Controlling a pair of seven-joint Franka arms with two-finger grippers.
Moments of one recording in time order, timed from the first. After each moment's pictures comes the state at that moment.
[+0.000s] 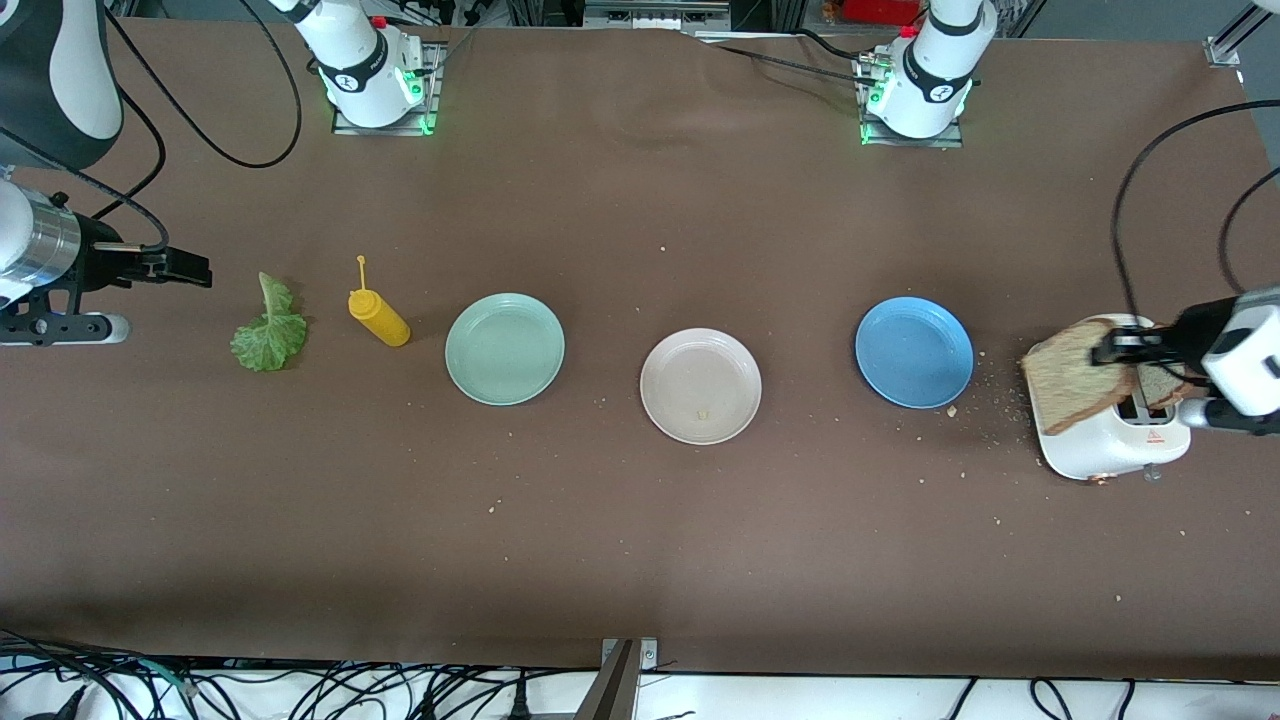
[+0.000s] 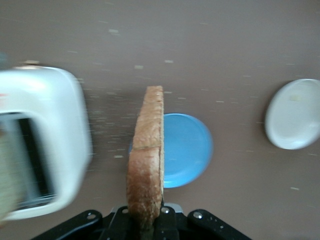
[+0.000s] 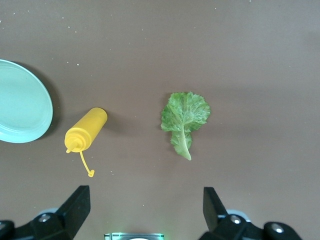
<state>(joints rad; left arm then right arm) 0.08 0.41 0.04 -1.37 -0.27 1.53 0.17 -0.11 0.17 0.10 -1.61 -0.08 1.55 -0.04</state>
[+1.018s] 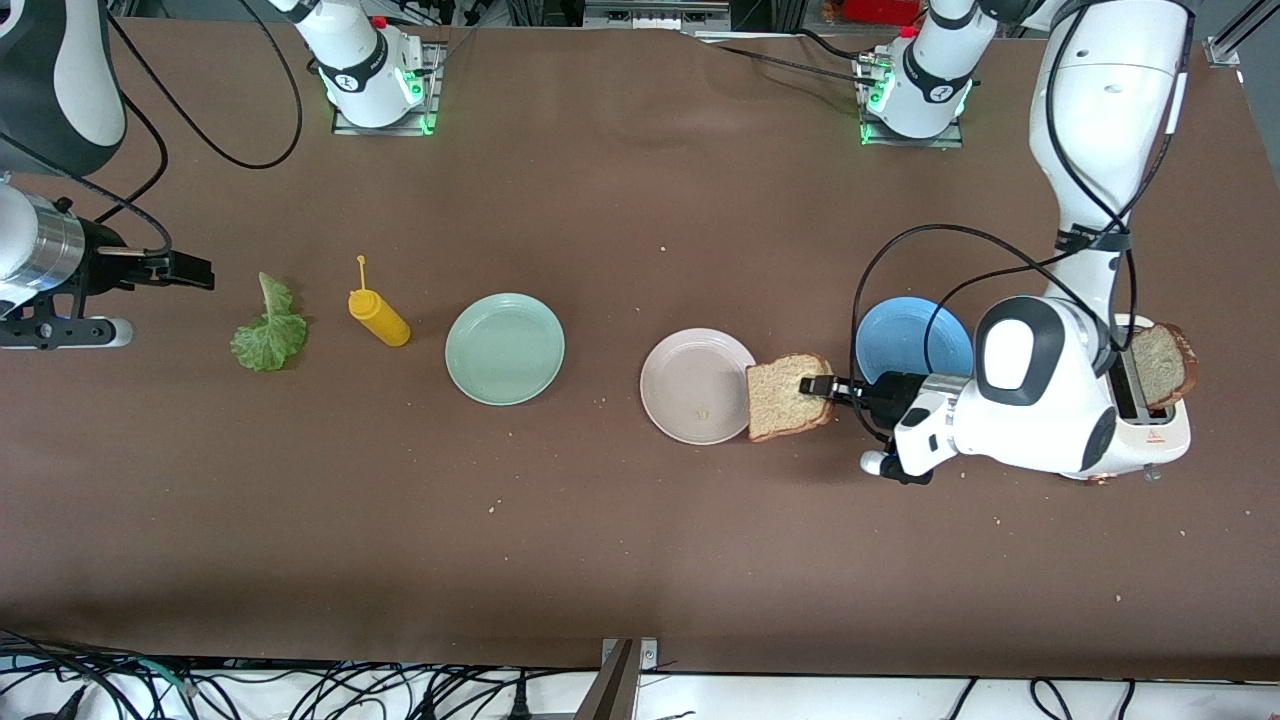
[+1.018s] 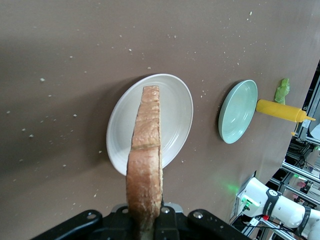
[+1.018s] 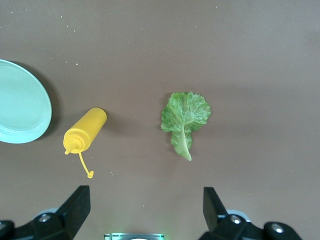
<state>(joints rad) -0.17 0.72 0.01 -1.37 -0.77 1.71 0.23 -0.11 0.18 0.10 -1.61 -0.08 1.56 -0.04</state>
